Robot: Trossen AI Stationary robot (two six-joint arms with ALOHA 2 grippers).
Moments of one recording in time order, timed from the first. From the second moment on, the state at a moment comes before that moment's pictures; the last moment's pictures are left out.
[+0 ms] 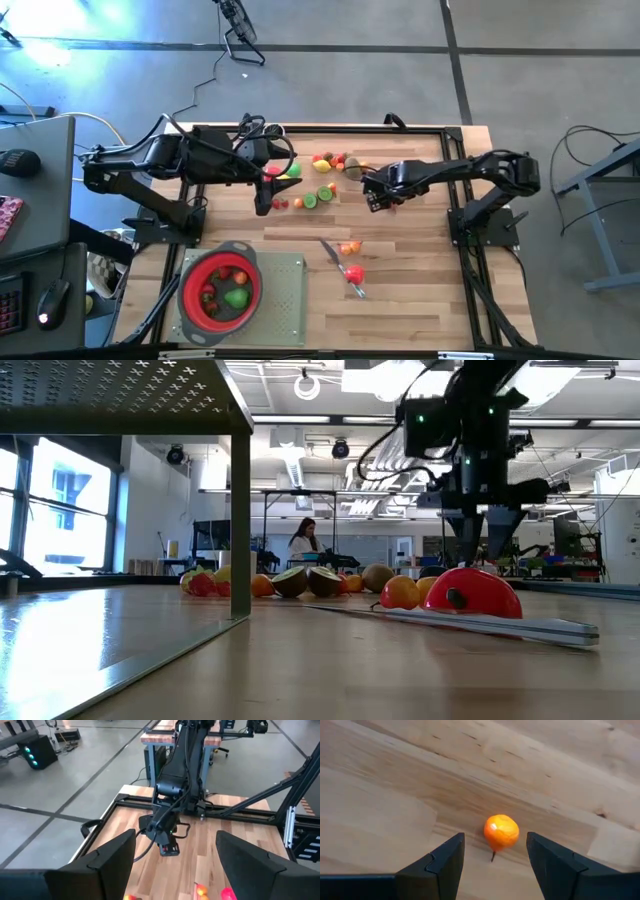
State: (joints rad) left arm -0.15 1.29 1.74 -0.74 -0.38 -0.11; right arm -0.19 1.58 0.97 -0.95 0.22 1.04
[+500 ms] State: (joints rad) left arm -0.15 1.29 1.74 -0.74 -0.37 -0.11; right arm -0.21 1.57 0.77 -0.63 0.17 1.07
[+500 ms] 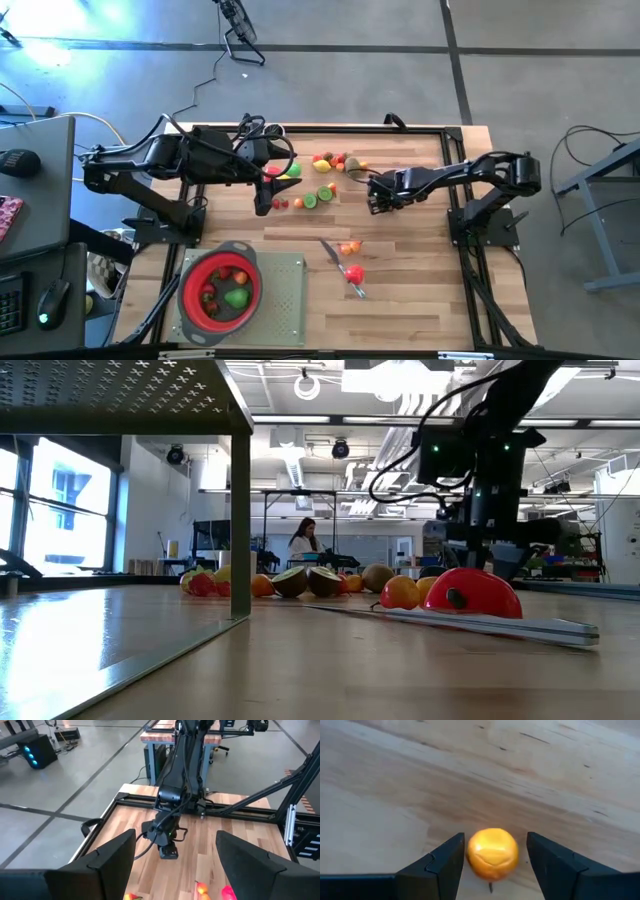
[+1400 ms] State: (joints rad) left arm -0.15 1.29 1.74 -0.76 -0.38 -0.12; right arm -0.21 1.55 0.77 -0.58 0.15 1.04
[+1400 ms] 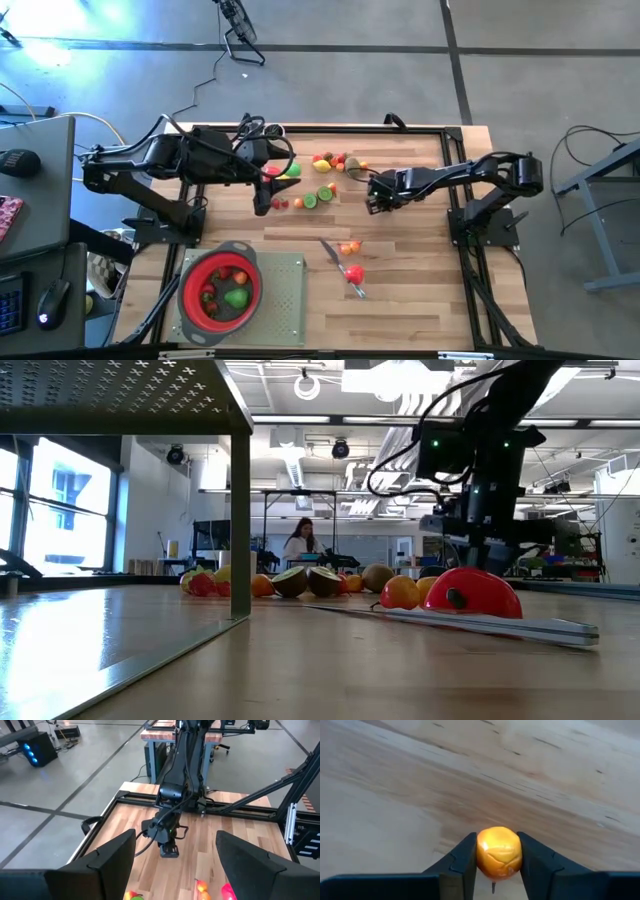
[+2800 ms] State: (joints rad) left arm -0.15 1.05 1.74 -0.77 -0.39 -0.11; right arm -0.29 1.14 0.77 0.63 -0.19 0.68
